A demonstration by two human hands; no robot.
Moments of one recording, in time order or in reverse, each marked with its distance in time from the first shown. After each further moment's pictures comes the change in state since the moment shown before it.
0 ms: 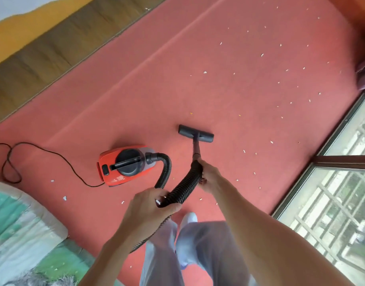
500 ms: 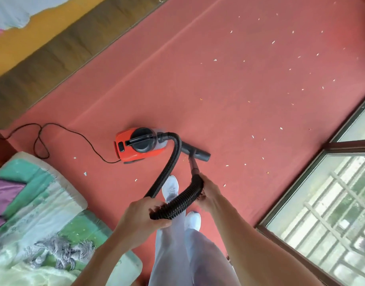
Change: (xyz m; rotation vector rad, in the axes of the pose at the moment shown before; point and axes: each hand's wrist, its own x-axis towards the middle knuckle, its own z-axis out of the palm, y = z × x) left_hand -0.118 -0.071 0.038 0.010 -0.049 -0.070; right_hand -0.051 0.147 -0.054 0.204 -0.104 0.158
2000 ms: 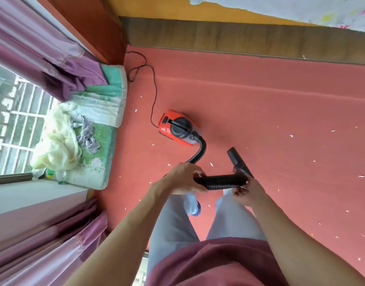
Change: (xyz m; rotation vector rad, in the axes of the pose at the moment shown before) left_hand 0.058 0.260 0.012 -0.369 0.332 -0.237; right_hand -0.066 -0.324 0.055 -0.864 -0.013 0.012
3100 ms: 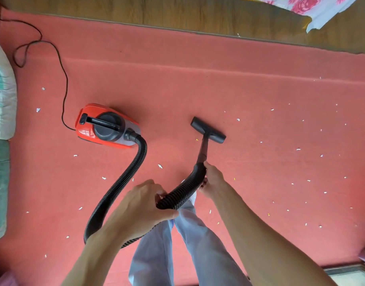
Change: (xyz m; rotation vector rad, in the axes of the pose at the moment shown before) left_hand 0.123 -0.021 0.089 0.049 0.066 0.089; right_hand 0.168 -0.045 -0.007 0.000 0.097 -0.163
